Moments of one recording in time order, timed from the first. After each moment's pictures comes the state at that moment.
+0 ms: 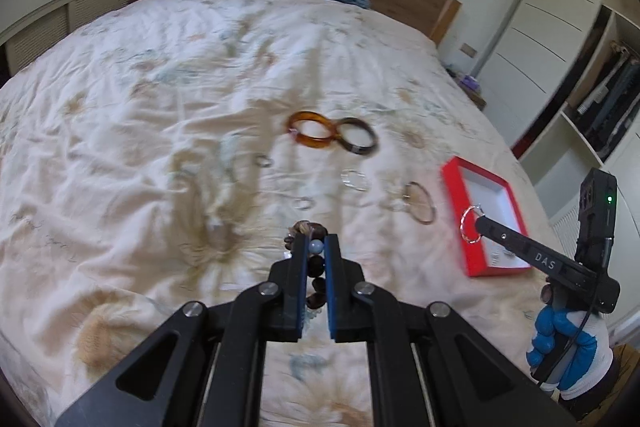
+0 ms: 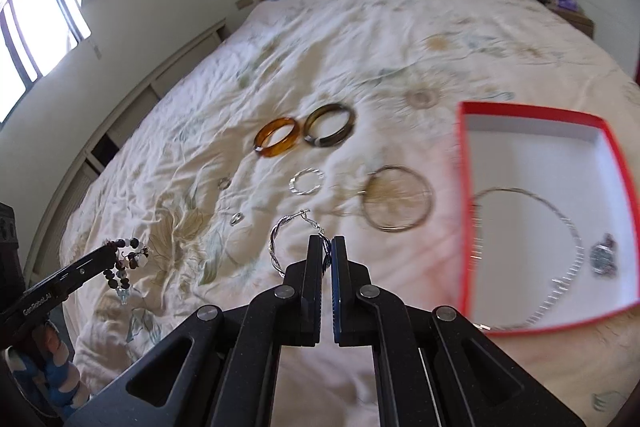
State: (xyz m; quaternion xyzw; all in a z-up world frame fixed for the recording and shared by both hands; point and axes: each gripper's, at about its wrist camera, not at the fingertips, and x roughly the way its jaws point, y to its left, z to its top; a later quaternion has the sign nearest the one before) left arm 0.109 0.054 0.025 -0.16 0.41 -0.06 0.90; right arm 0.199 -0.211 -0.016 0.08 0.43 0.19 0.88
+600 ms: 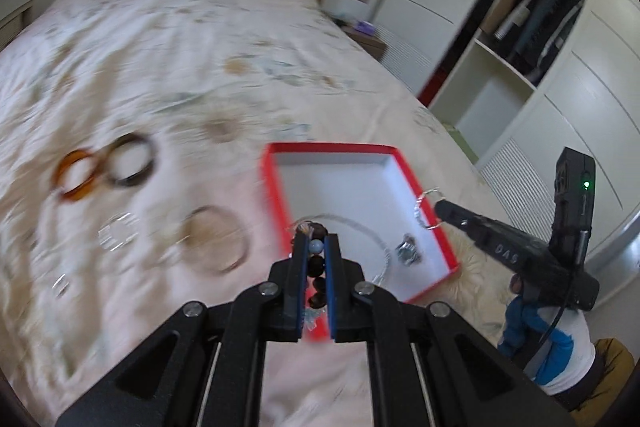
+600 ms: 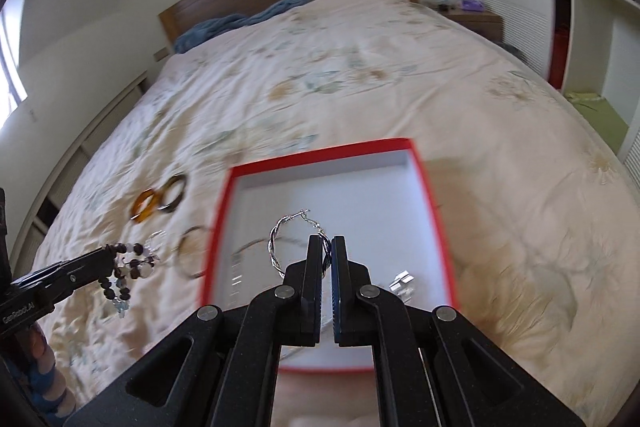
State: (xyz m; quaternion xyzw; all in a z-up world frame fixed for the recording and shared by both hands) left arm 0.223 -0.173 0.023 -0.08 0.43 -0.24 0.87; right arm 0.233 -0.401 -0.013 0.11 0.40 0.05 0.91
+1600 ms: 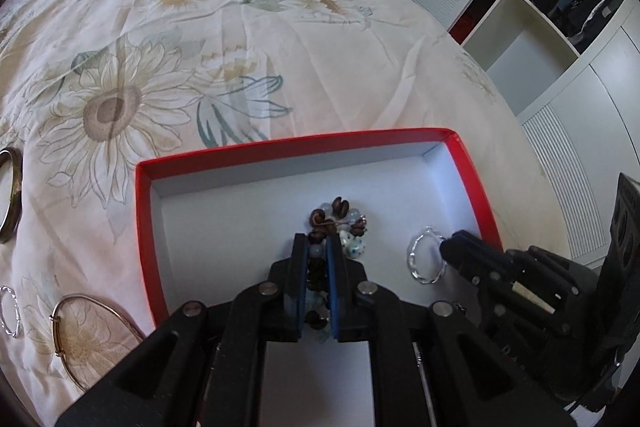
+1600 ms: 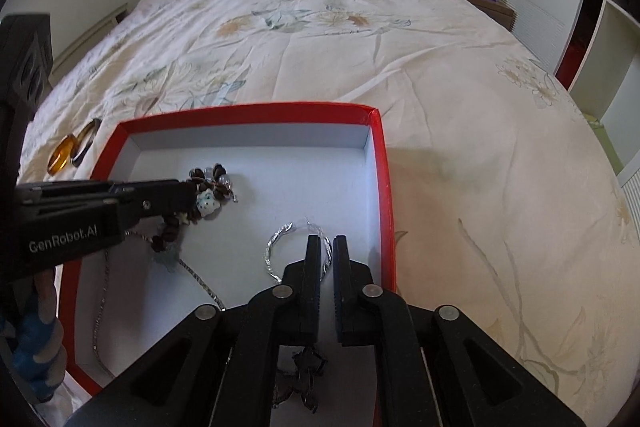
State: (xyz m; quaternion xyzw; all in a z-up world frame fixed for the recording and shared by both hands) left arm 0.346 -0.271 -0.071 -0.05 0.53 -0.22 0.82; right arm 0.313 -0.421 -0.082 0.00 0.48 0.04 0.88
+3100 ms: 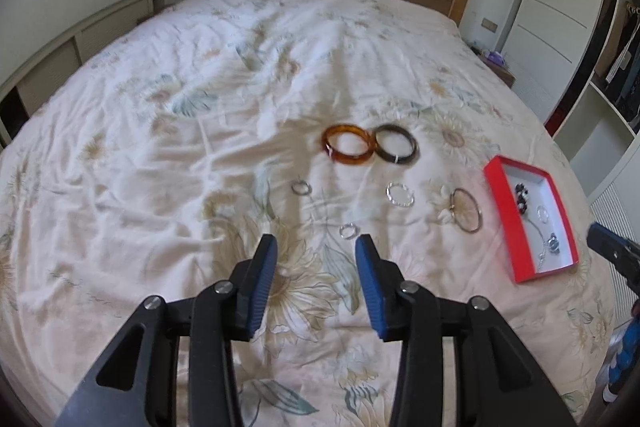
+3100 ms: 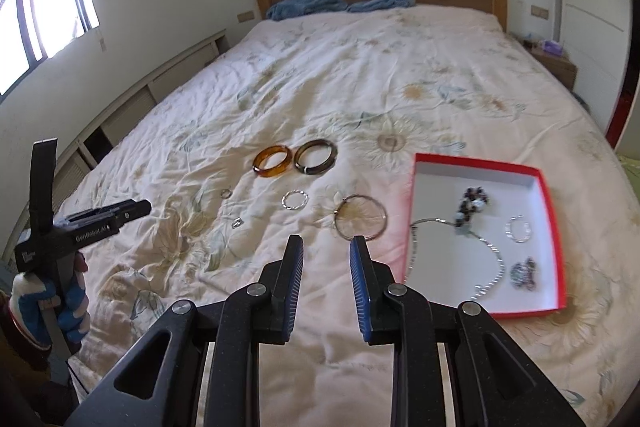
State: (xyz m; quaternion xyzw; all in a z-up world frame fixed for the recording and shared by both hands) left arm 0.154 0.068 0.022 -0.08 0.44 -0.01 0.90; right arm 0.161 -0.226 0.047 0.02 0.40 0.17 0.90
